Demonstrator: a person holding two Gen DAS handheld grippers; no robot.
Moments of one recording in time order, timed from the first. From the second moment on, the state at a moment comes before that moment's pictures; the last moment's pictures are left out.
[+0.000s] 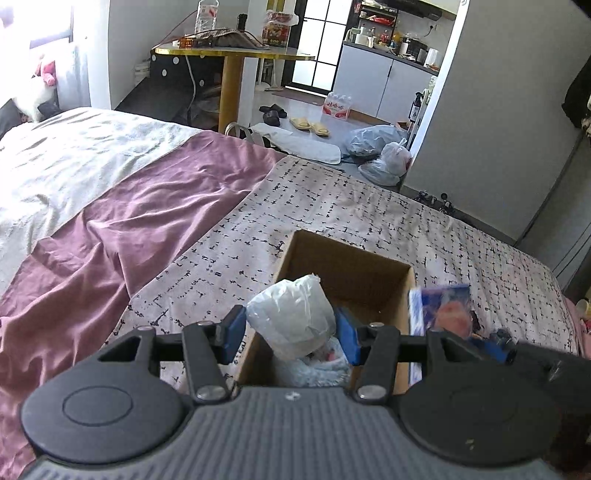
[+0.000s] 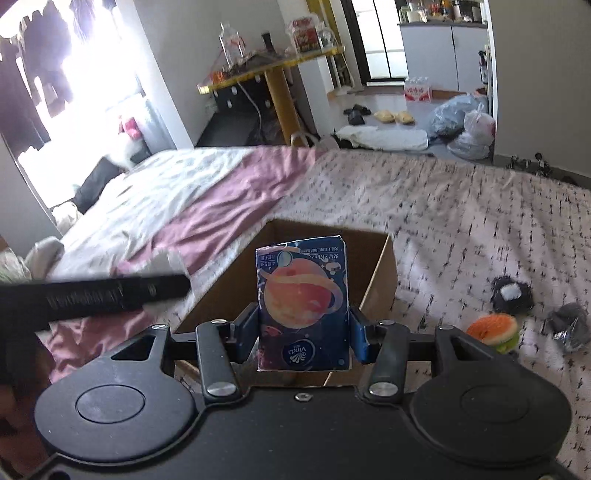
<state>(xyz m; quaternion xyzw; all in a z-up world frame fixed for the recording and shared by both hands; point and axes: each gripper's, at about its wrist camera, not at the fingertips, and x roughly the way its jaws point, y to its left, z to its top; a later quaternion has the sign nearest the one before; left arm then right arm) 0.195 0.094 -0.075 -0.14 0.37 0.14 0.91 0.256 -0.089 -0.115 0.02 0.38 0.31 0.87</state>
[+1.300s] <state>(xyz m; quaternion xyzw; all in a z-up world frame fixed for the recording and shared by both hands) 0.255 0.105 -0.096 -0.14 0.42 0.10 0.89 0.257 -0.111 -0.140 0.04 0.41 0.28 0.87</state>
